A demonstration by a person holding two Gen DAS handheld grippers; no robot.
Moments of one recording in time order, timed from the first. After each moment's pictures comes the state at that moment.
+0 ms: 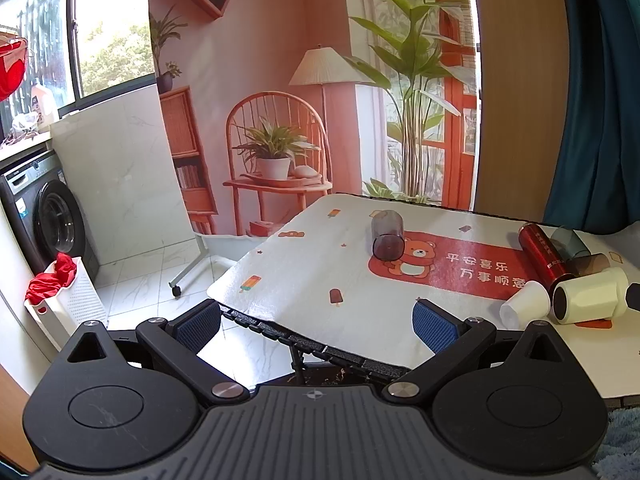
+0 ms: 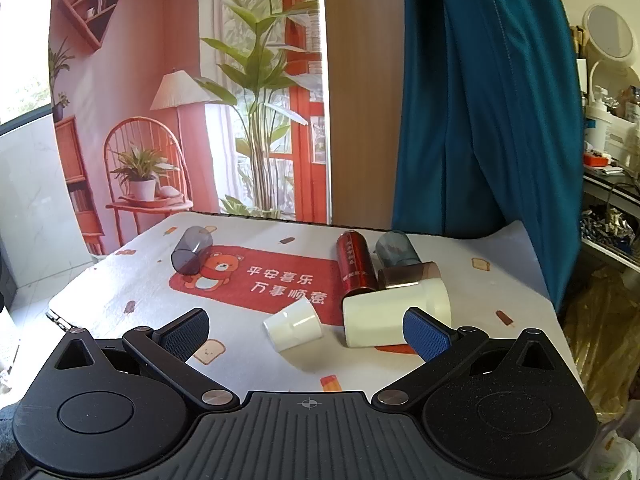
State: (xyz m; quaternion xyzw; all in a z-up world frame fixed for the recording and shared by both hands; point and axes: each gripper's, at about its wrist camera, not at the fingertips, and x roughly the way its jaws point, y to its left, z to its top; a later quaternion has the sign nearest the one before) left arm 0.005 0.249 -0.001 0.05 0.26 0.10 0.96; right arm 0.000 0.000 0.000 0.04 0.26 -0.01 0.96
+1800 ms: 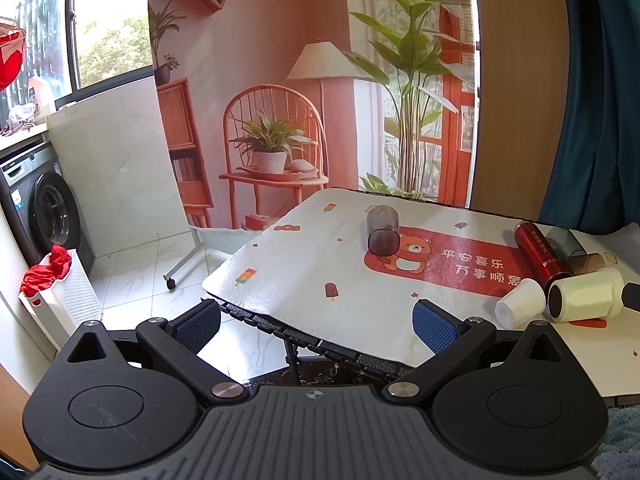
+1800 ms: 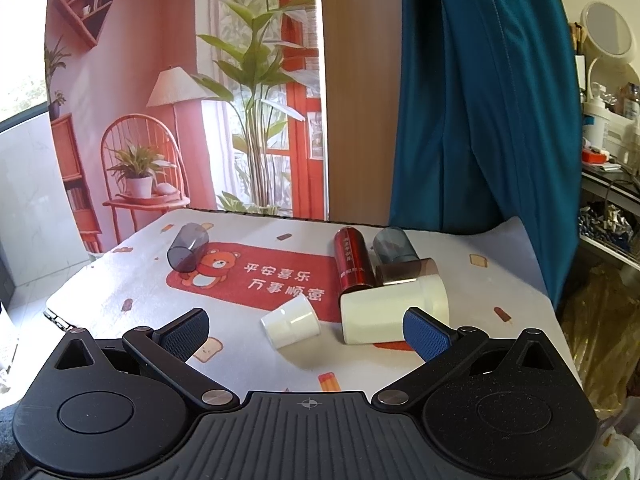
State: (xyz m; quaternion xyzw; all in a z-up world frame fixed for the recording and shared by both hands) left arm 0.006 0.257 0.000 0.04 0.27 0.09 0.96; right arm 0.001 -0.002 -0.003 0.04 0.26 -0.02 0.96
